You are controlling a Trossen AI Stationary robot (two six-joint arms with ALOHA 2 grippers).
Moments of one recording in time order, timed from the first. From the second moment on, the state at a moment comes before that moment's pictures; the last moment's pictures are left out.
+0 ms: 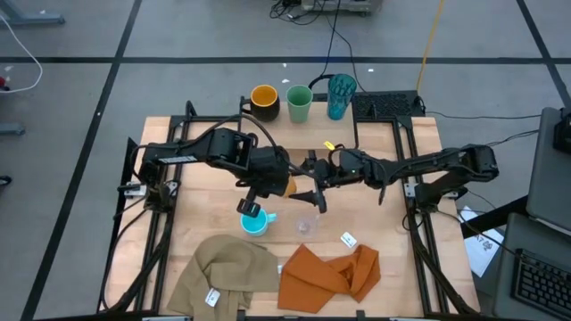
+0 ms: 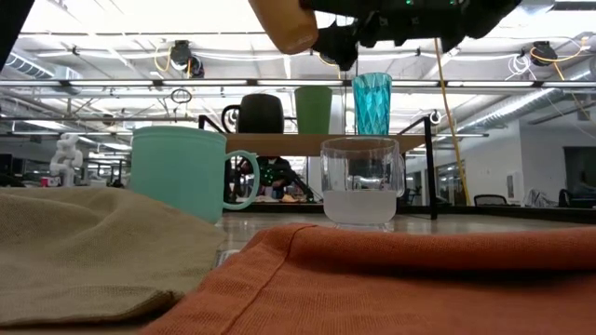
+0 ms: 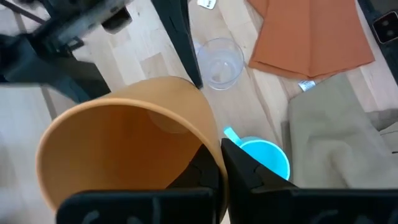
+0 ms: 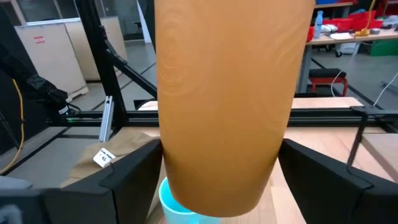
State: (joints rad) left arm -0.07 1.91 2.31 -1.52 0.02 0.32; right arm -0.05 1.45 0.81 0.54 -0.24 0.08
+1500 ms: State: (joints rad) left arm -0.07 1.91 2.31 -1.55 0.01 0.32; right arm -0.05 1.53 0.91 0.48 -0.31 0.06
